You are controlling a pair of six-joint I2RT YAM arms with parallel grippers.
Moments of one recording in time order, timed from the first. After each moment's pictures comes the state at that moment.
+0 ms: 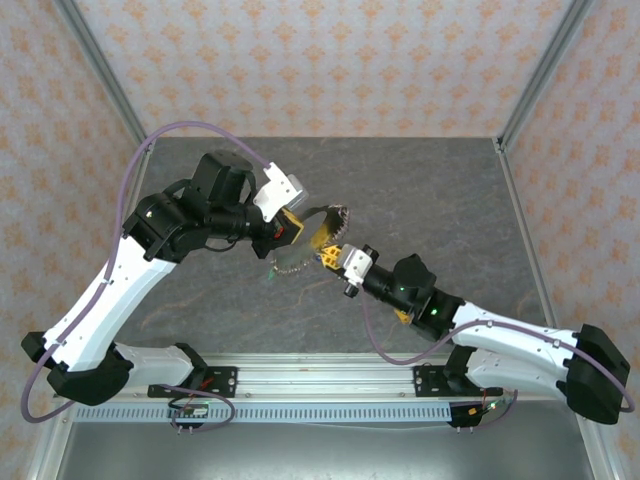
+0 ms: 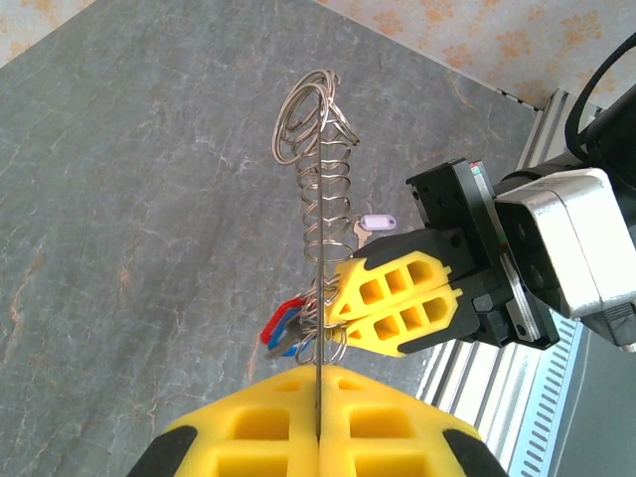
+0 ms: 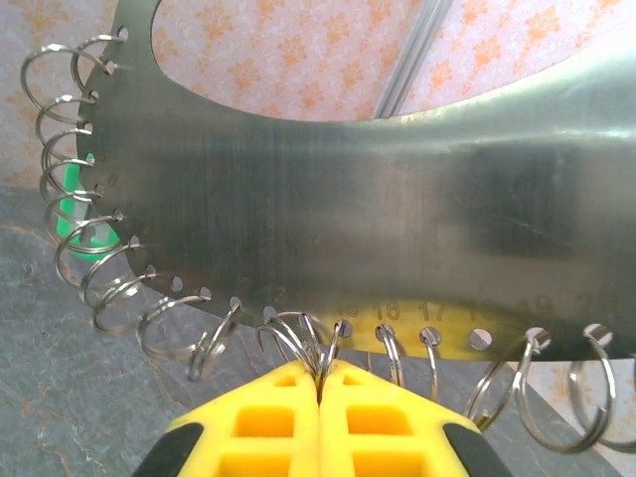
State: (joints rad) left arm -0.65 1.26 1.68 -1.13 0.34 0.11; right arm 0.98 0.96 0.49 0.47 -0.01 -0.39
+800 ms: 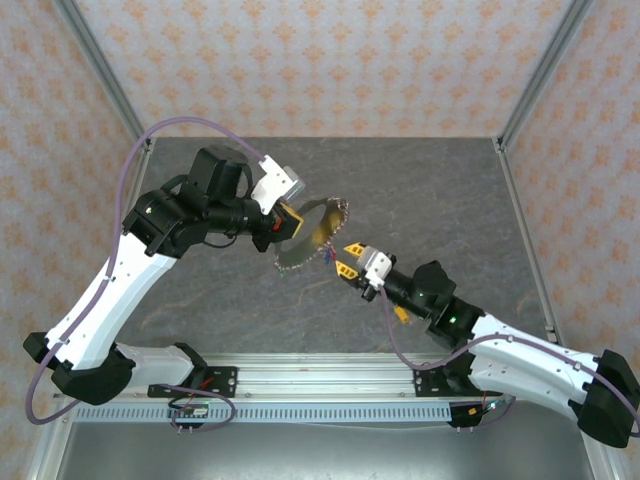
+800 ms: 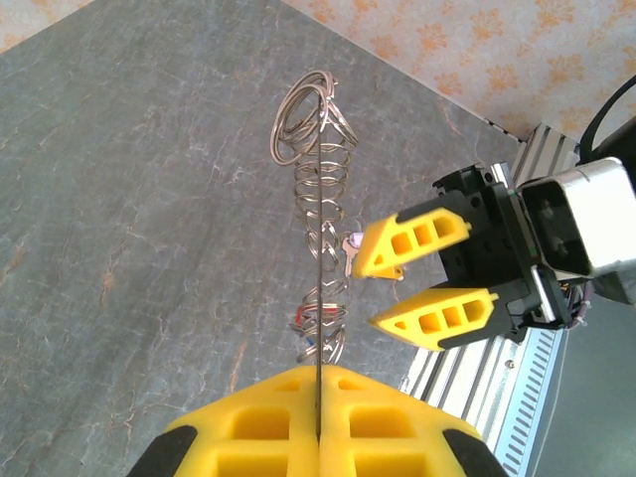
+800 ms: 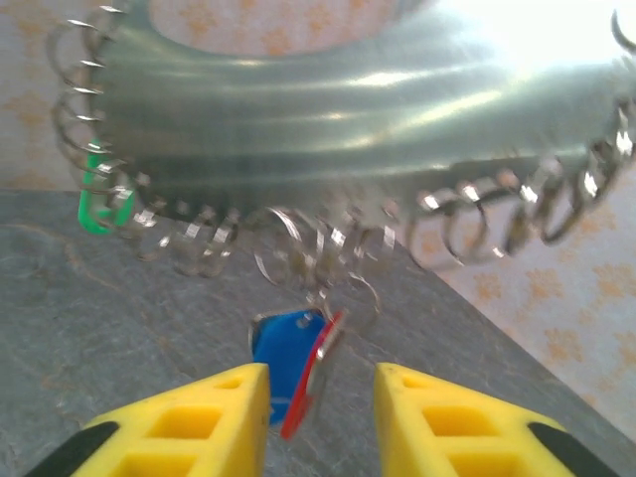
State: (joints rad) left arm -0.60 1.27 1.67 -1.11 0.40 0.06; right arm 0.92 0.79 0.43 0.35 -0.08 -0.34
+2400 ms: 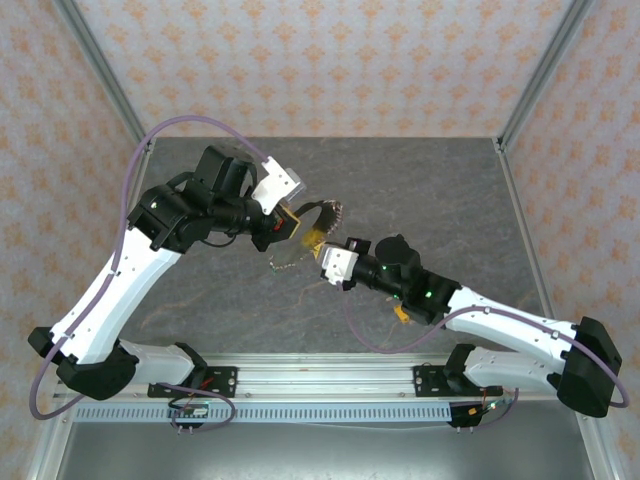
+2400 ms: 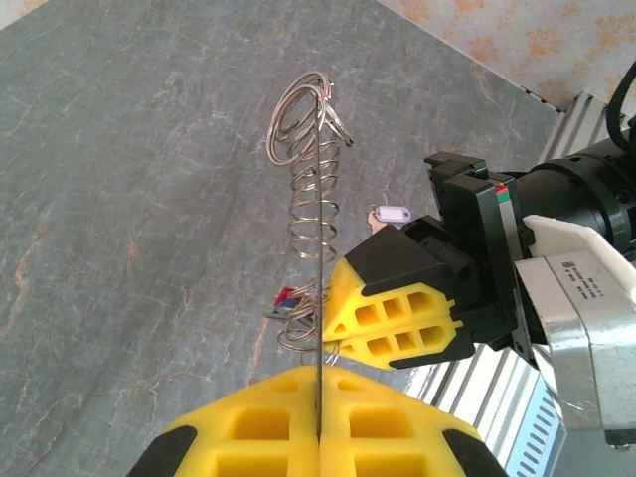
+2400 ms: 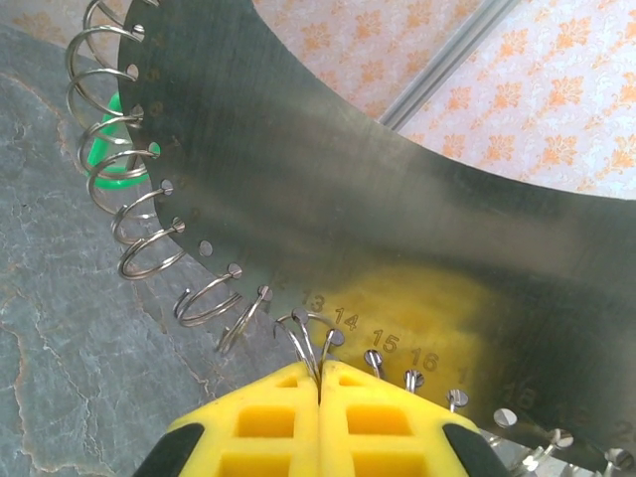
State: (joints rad) left arm -0.60 1.30 1.70 -1.17 0.34 0.09; right arm 0.95 1.06 0.70 0.15 -0.06 -0.67
